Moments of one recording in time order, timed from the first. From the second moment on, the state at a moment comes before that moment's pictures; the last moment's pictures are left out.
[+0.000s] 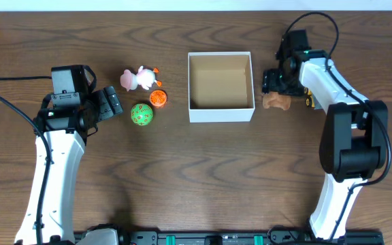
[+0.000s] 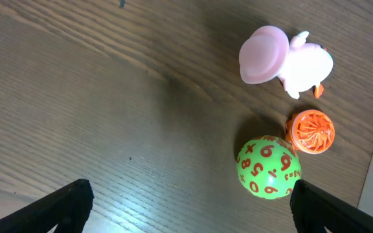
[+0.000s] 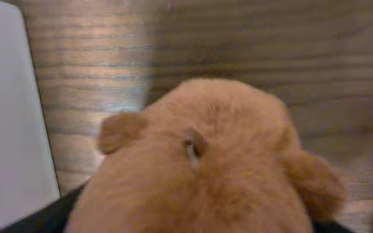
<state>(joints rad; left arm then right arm) 0.10 1.34 1.08 -0.75 -0.06 -0.28 0.10 2.13 1.55 -0.76 -0.05 0.21</state>
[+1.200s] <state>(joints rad) 0.10 1.34 1.08 -0.75 -0.06 -0.28 0.50 1.93 1.81 -0.78 0.06 0.40</state>
